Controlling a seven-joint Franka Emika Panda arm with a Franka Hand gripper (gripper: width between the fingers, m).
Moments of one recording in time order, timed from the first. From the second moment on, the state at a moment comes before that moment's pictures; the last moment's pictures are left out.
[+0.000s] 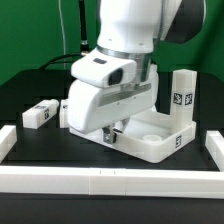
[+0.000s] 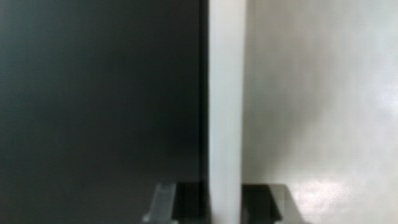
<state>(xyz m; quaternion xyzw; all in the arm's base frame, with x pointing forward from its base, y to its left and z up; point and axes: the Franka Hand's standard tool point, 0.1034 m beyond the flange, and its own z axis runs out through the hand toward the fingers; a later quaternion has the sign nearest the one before) 0.541 -0.026 0.013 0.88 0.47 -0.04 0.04</state>
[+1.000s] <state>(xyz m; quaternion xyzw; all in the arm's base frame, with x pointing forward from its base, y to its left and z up) 0.575 0.009 0.014 0.73 0.68 -0.06 0.05</state>
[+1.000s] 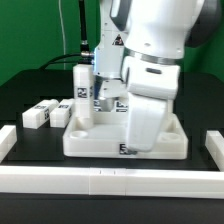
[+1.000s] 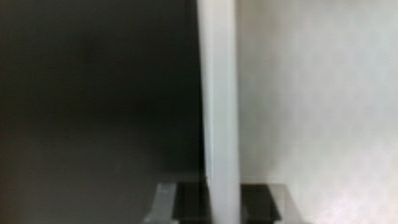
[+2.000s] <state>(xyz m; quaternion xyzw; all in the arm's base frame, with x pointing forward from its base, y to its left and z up) 0.623 0.036 0.013 0.73 0.68 -0.07 0.05</state>
